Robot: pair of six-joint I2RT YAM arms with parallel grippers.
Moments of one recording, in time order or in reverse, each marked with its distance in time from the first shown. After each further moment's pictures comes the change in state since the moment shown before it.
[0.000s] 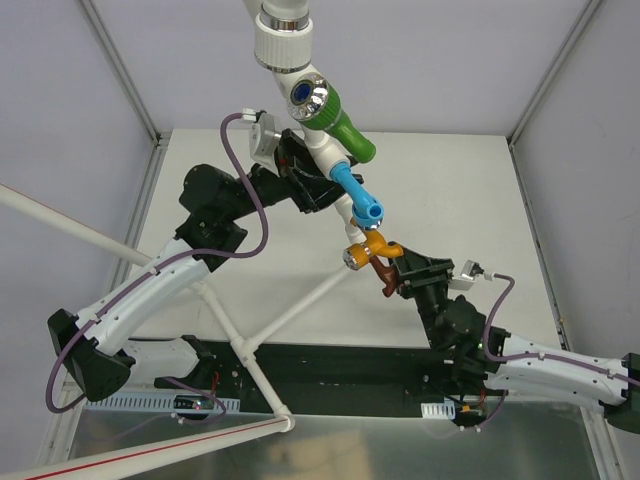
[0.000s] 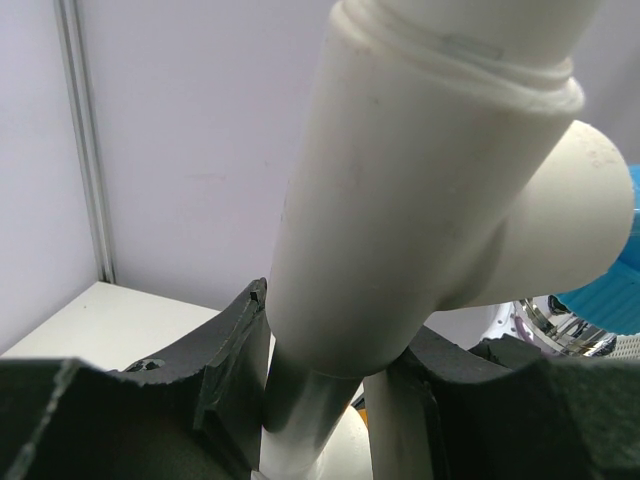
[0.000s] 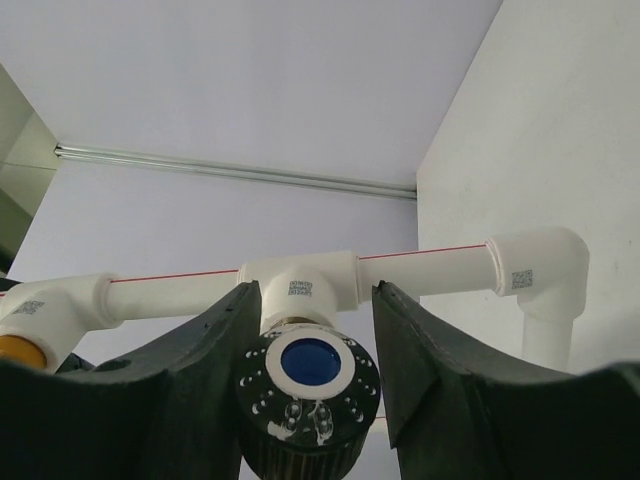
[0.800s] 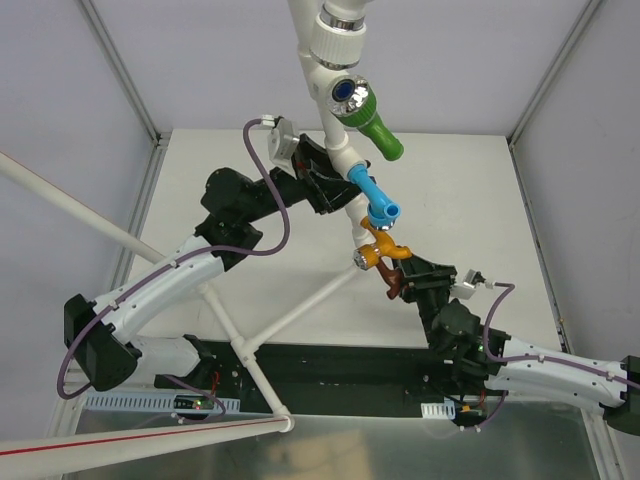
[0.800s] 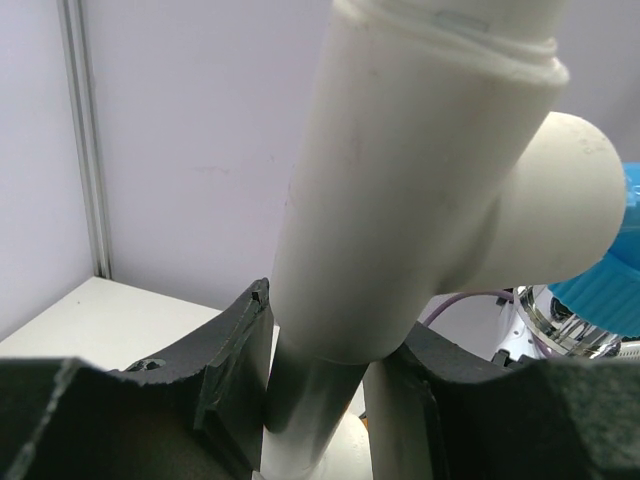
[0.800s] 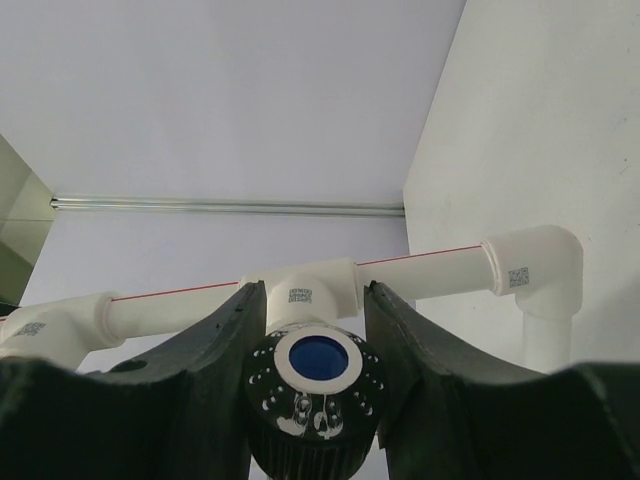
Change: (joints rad) left arm -0.022 0.062 -0.047 0.087 -0.034 0.005; right arm 0.000 -0.047 -0.042 -0.116 0.059 0.159
